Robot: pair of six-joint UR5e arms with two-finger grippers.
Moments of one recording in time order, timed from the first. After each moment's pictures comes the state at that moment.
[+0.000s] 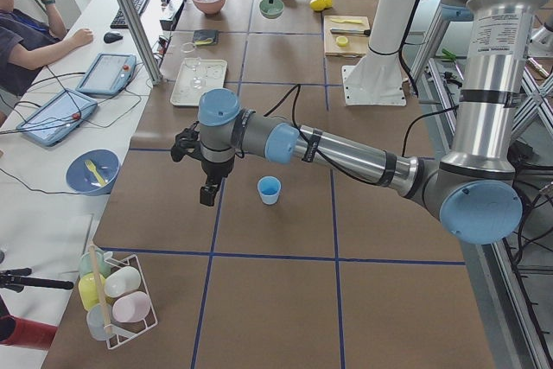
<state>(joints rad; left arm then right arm) -1.50 -1.64 -1.79 -1.61 -2.30 -0.03 1.02 -1.66 1.71 -0.99 2.16 0.74</state>
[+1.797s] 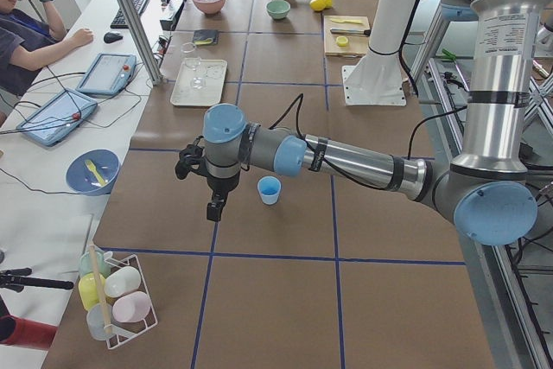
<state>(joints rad) -1.53 -1.59 -1.77 -1.62 -2.30 -0.02 1.46 -1.66 1.79 -1.52 2.37 0.06</state>
